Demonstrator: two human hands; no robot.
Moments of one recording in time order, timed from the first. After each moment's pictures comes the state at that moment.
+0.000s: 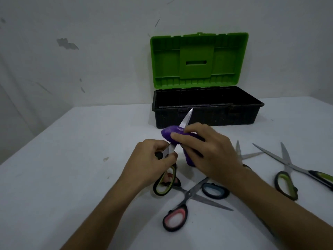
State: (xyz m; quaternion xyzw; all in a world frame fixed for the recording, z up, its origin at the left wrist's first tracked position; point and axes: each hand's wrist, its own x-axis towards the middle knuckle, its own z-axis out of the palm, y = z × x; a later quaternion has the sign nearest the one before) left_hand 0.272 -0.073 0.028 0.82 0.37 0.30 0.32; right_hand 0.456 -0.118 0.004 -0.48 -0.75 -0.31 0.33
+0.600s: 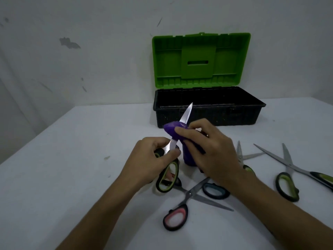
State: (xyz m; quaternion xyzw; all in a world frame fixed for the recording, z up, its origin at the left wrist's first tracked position) left_hand 0.269 -0.072 0.030 0.81 0.35 0.32 0.35; right_hand 0.449 -0.120 0.006 -0.51 -0.72 -0.27 0.39
